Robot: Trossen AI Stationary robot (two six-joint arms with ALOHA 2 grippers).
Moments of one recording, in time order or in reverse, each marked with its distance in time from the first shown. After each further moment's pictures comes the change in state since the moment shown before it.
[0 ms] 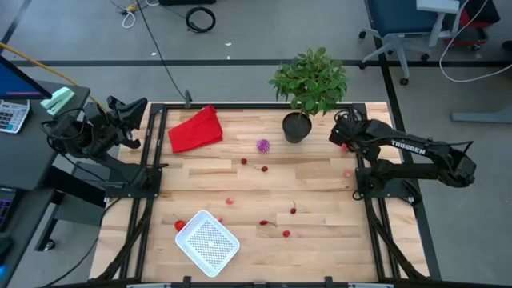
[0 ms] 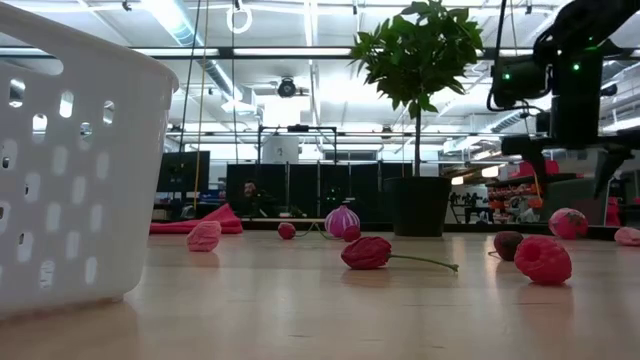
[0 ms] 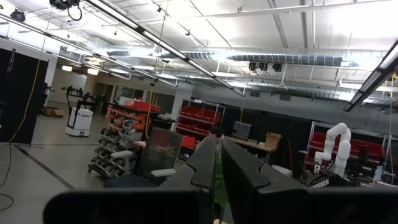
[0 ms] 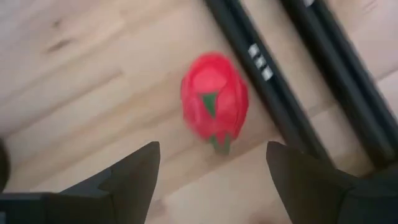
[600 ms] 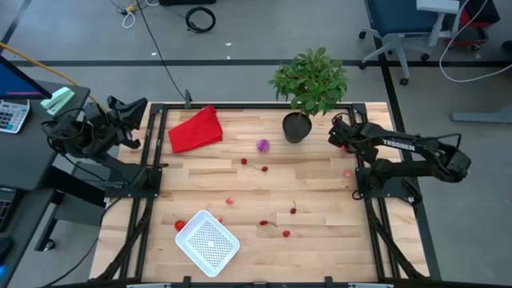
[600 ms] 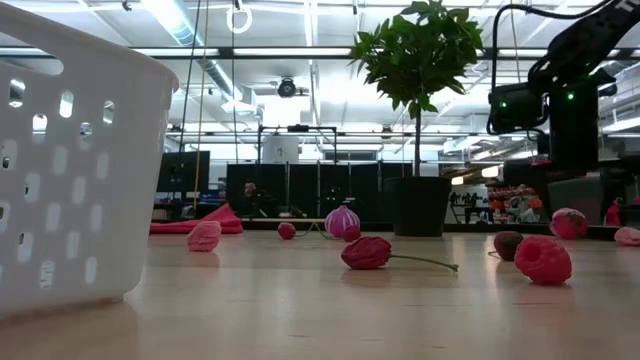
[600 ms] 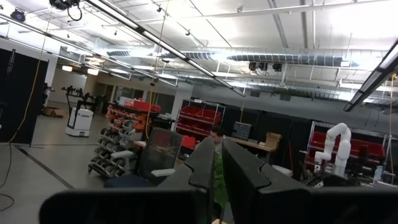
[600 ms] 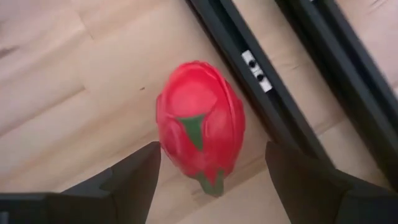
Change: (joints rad) left arm 0.000 0.000 0.000 0.000 0.000 0.001; right arm -0.053 0.104 -0.098 0.166 0.028 -0.023
